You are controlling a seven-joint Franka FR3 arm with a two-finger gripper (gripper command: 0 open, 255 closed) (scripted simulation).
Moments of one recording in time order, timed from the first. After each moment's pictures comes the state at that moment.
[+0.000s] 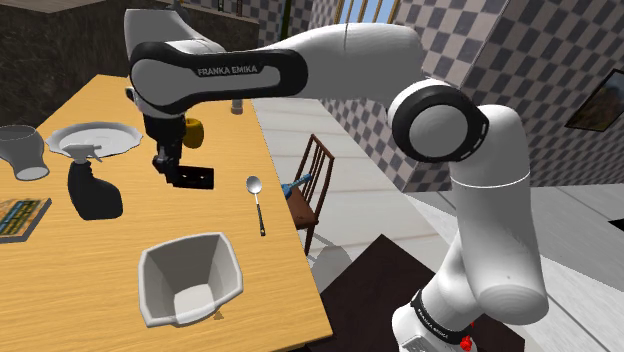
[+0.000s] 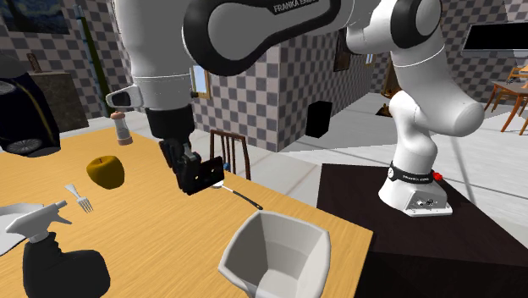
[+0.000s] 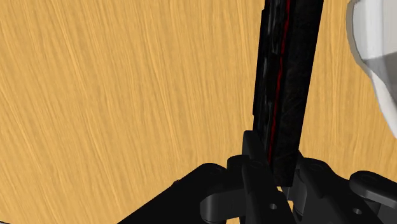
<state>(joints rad) 0.38 0.60 0.16 -1.27 -0.09 1.85 -0.37</state>
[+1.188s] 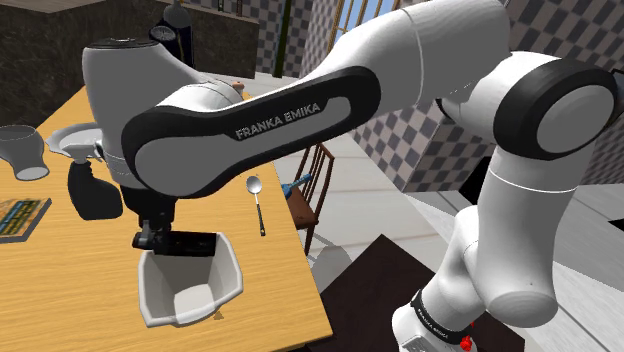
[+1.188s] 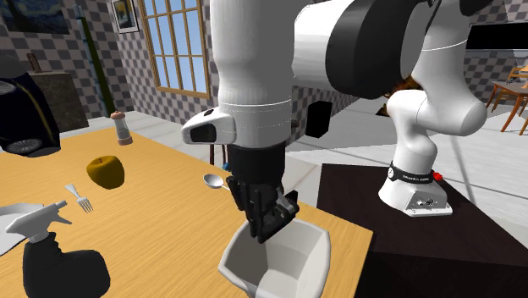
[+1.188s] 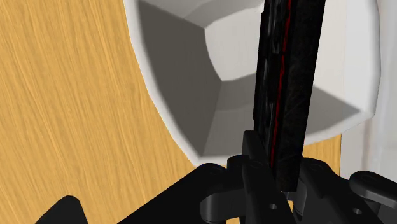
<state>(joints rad) 0.53 0.32 0.24 -1.76 -0.08 2.05 -0.11</state>
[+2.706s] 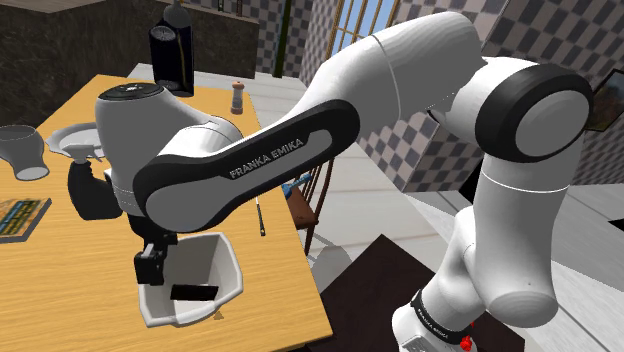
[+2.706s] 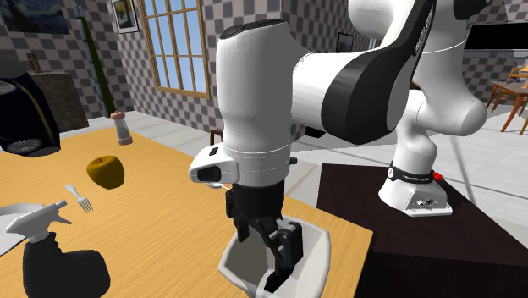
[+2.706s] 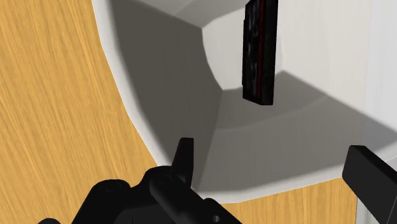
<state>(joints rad) 0.54 0.37 0.24 -1.82 -0.10 2.16 -0.09</state>
